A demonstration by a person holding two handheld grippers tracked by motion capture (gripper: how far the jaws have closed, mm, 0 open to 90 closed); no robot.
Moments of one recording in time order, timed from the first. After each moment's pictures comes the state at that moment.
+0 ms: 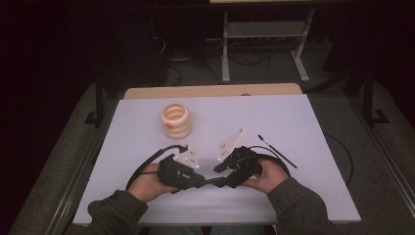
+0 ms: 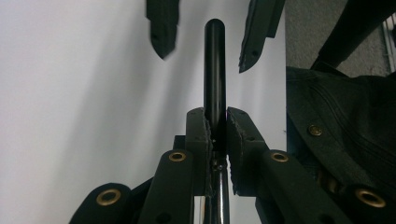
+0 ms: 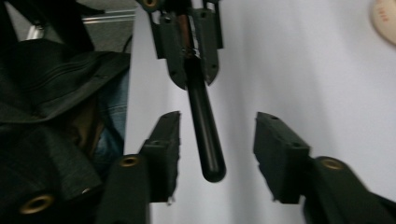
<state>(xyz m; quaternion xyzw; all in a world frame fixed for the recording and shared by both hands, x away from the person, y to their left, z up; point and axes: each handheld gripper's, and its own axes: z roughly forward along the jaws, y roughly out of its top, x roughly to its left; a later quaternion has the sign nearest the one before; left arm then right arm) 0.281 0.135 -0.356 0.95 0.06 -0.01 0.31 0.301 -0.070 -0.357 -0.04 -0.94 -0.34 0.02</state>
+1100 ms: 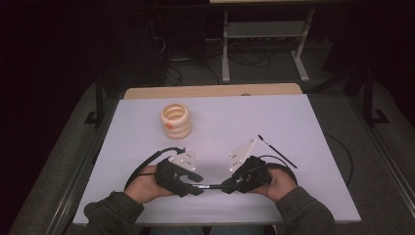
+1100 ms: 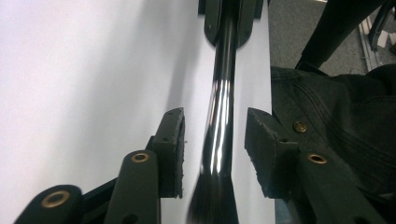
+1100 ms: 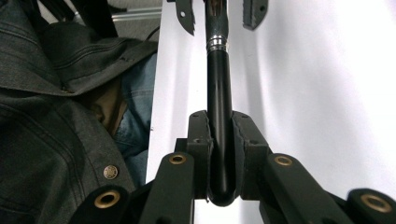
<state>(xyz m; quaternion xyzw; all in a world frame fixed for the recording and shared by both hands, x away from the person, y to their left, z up) 0.279 0.148 -0.363 0.94 0.07 -0.04 0.33 0.287 -0.097 -0.376 -0.03 -0.94 -0.35 0.04</state>
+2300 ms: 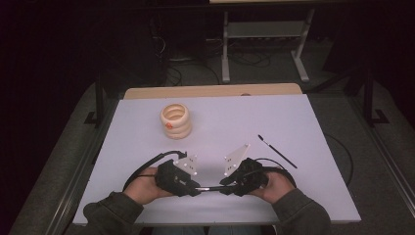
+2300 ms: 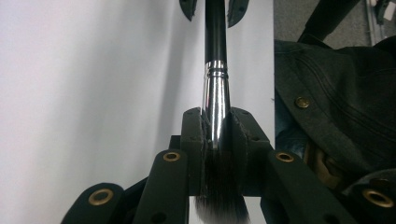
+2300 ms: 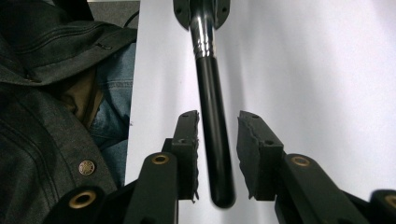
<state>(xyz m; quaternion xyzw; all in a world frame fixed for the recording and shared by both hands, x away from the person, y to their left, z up) 0.277 0.143 -0.371 0.96 0.05 -0.04 0.28 0.283 -0.083 -0.382 -0.02 -0.95 -0.32 0.01</state>
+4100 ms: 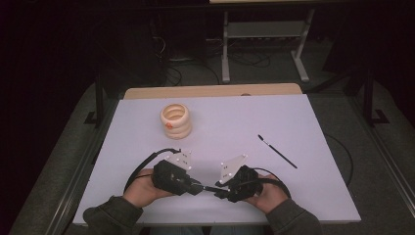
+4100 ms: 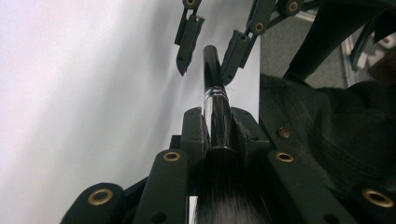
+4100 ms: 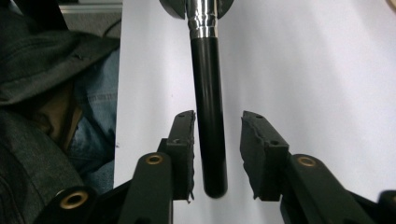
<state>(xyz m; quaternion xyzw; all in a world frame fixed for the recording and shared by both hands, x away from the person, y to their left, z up) 0.278 0.154 -0.368 0.93 0.09 -0.07 0.34 0.267 -0.072 -0.398 -0.05 -0.94 -0.33 -0.03</state>
